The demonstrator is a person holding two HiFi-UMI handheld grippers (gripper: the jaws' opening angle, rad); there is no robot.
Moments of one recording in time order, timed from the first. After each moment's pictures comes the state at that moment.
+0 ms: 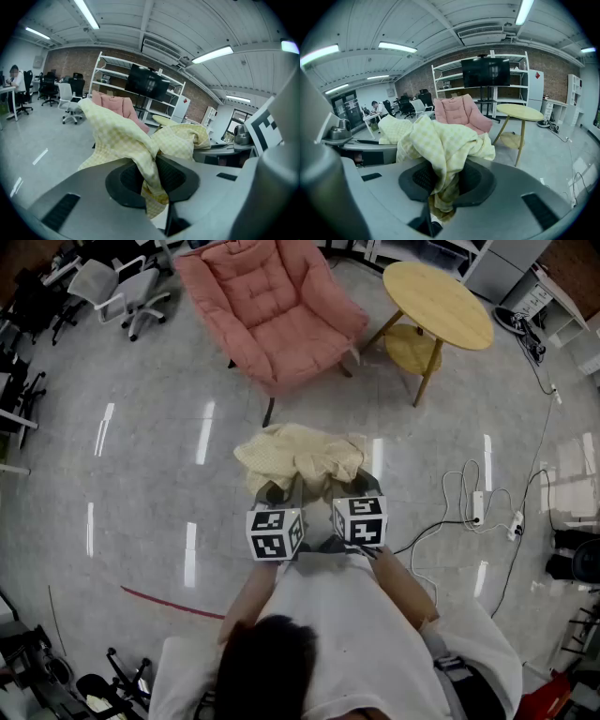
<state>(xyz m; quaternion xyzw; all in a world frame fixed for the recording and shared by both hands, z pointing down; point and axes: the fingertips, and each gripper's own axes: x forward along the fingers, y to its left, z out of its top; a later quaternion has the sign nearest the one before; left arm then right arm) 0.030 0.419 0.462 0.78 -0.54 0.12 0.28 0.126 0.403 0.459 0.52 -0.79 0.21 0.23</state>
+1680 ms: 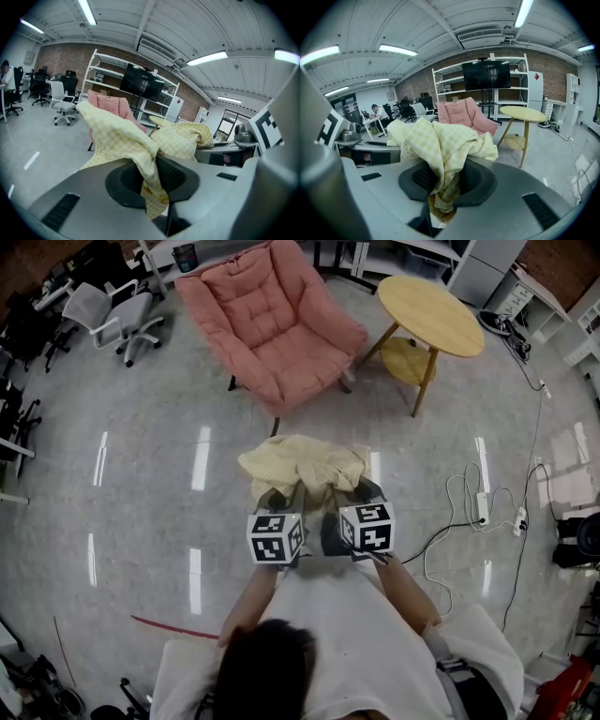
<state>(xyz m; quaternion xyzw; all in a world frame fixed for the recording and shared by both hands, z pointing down) -0.026 0.416 0.457 0.81 -0.49 0.12 0.28 0.067 0.412 0.444 0.53 -0.79 0.21 0.21</state>
